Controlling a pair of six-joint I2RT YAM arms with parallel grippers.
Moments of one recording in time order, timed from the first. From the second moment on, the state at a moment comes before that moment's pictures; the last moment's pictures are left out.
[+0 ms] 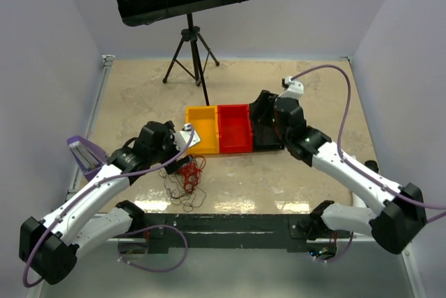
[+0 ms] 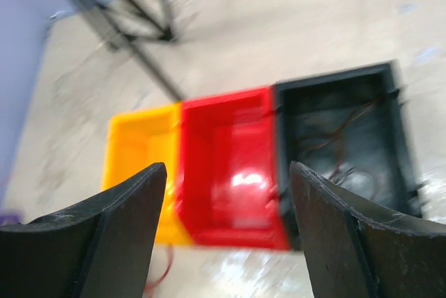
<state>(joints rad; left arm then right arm) -0.56 0.91 0.68 -0.53 0.01 0.54 0.63 1.20 0.92 -0.10 0.42 0.62</state>
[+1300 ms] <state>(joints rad) -0.43 0.94 0.53 -0.57 0.15 0.72 1.08 1.71 0.71 0.54 0.15 0.97</state>
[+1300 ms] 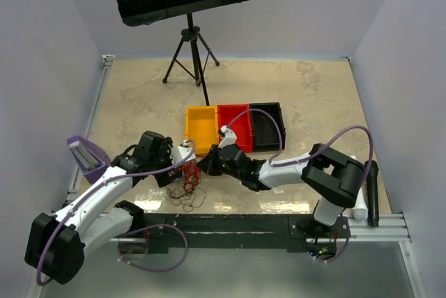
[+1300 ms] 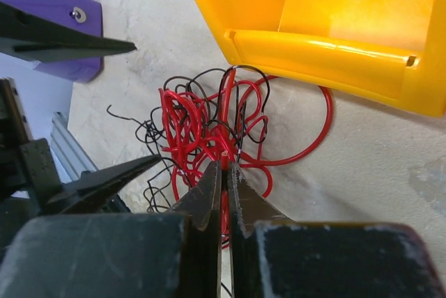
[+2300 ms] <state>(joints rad) -0.42 0.96 0.46 -0.44 -0.04 0.79 1.11 0.73 0.84 -0.36 0.63 1.03</state>
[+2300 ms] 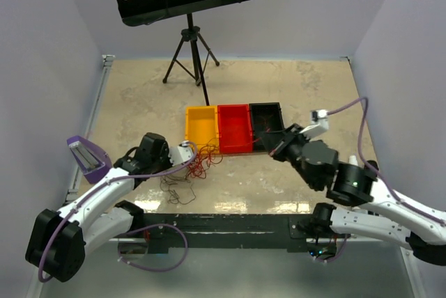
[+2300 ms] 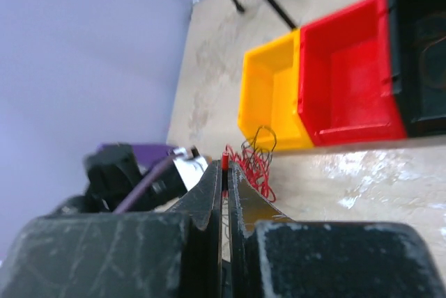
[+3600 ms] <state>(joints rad) -0.42 1.08 0.27 -0.09 -0.31 0.96 1.18 0.59 1.97 -0.79 1.40 0.52</state>
